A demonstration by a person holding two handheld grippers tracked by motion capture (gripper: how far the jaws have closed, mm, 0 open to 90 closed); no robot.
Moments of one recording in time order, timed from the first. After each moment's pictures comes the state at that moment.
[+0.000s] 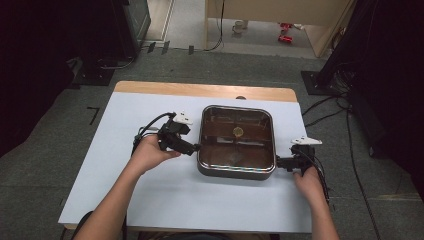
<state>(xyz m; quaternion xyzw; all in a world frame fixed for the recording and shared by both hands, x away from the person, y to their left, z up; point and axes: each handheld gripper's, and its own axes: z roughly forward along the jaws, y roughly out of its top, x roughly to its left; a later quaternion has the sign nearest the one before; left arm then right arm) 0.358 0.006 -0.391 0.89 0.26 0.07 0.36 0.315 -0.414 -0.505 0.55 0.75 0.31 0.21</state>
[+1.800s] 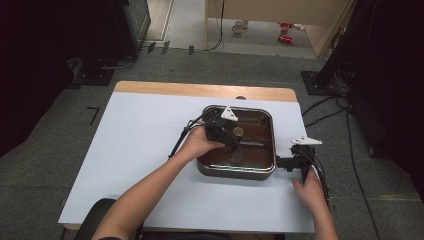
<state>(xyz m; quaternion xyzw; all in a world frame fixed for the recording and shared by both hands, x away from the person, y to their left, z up) 0.399 -0.115 -0.431 0.89 0.20 0.07 0.41 0.314 -0.414 -0.505 0.55 0.75 0.31 0.21</state>
